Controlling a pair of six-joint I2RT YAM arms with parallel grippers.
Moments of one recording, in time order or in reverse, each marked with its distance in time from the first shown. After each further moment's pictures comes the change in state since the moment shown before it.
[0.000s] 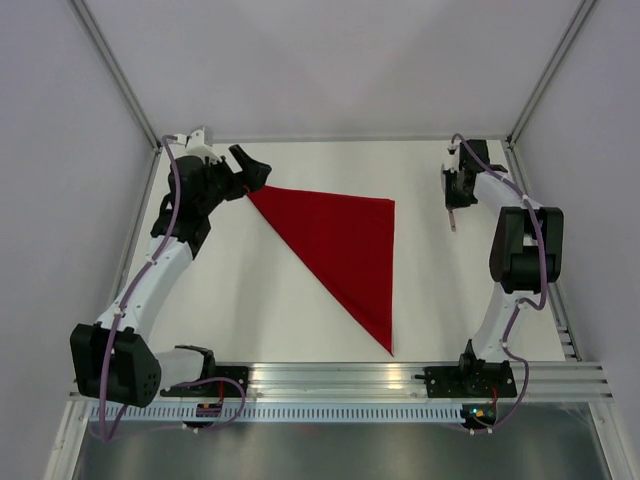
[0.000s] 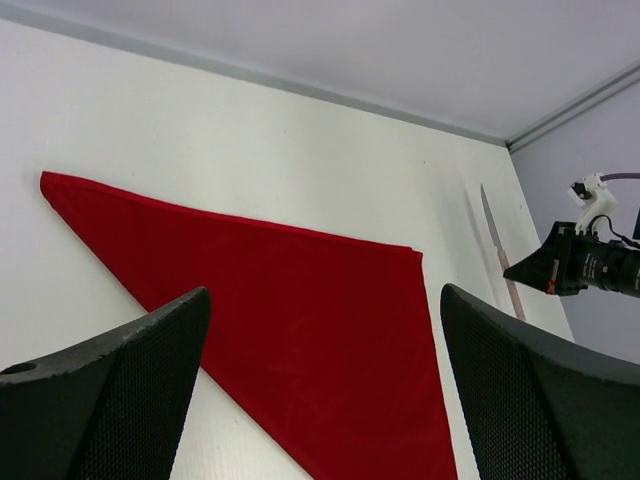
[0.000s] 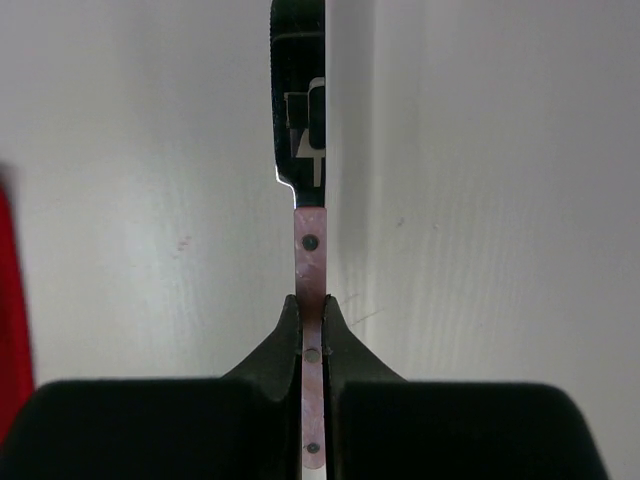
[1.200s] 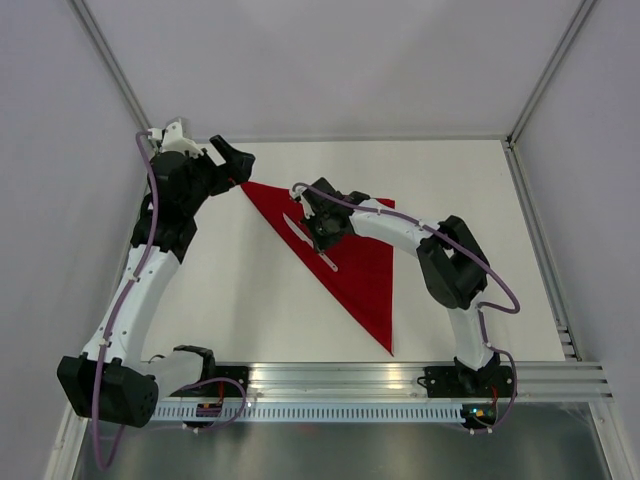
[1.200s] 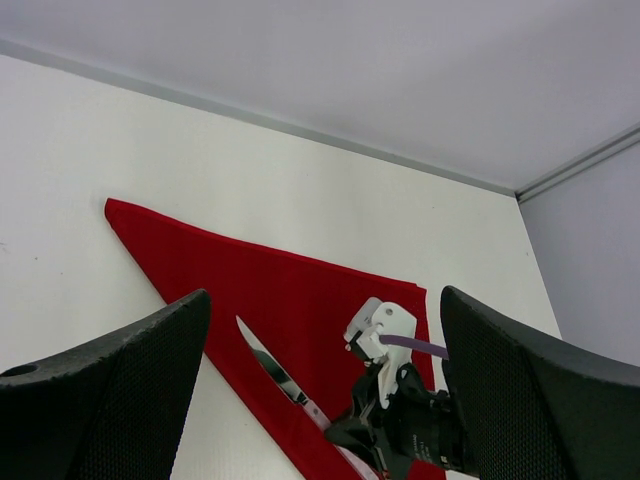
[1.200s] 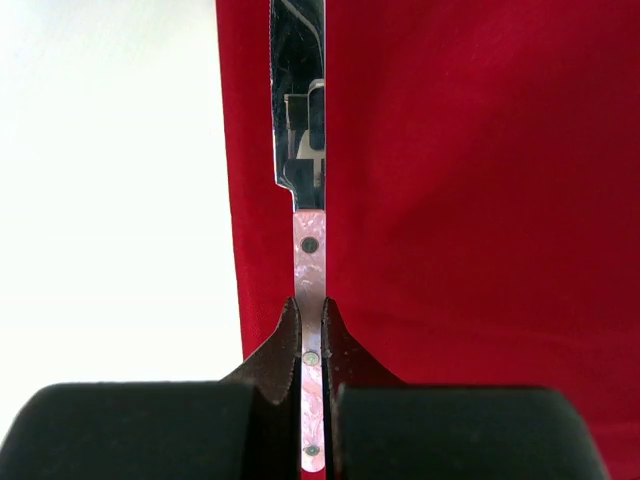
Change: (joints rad) left arm 0.017 -0.104 0.111 -0.164 -0.105 0.001; right arm 0.808 0.084 0.166 -0.103 -0.103 0.163
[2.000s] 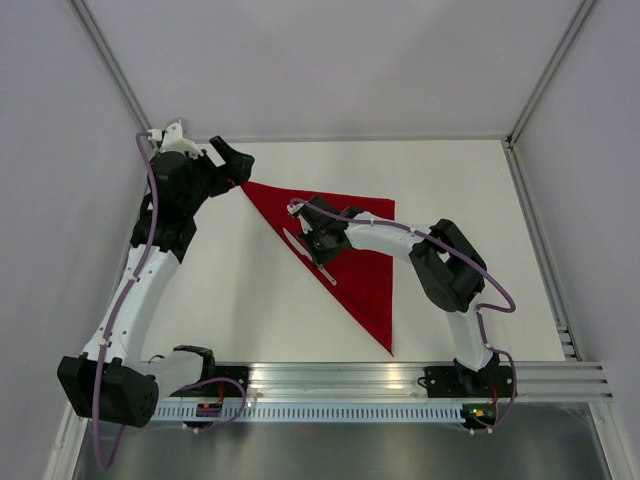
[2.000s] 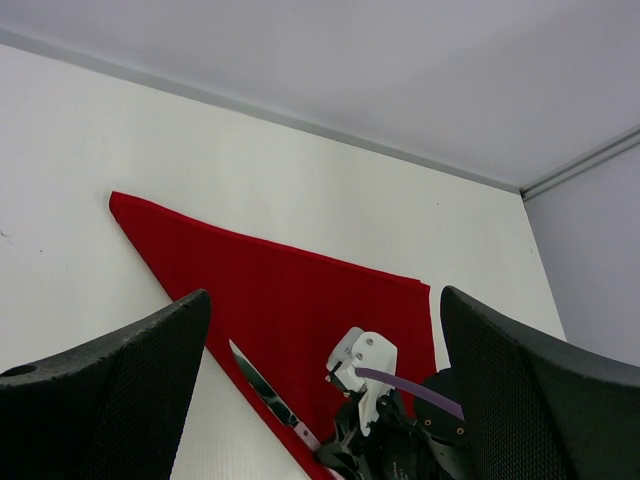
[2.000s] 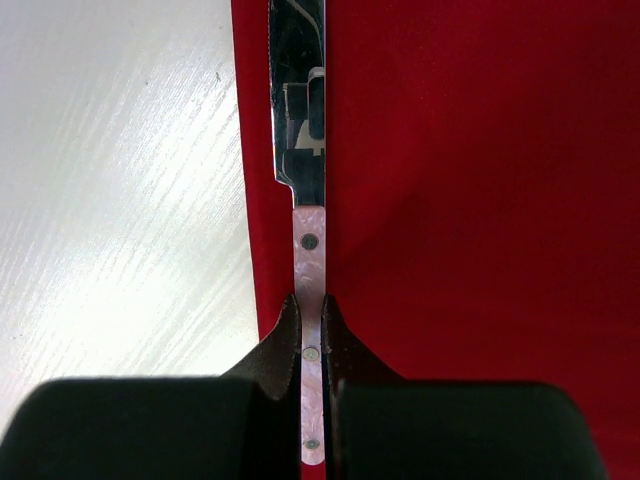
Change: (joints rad) left arm 0.005 0.000 0.002 -0.017 0.000 0.000; right arm 0.057 0.000 -0.124 0.084 0.026 0.049
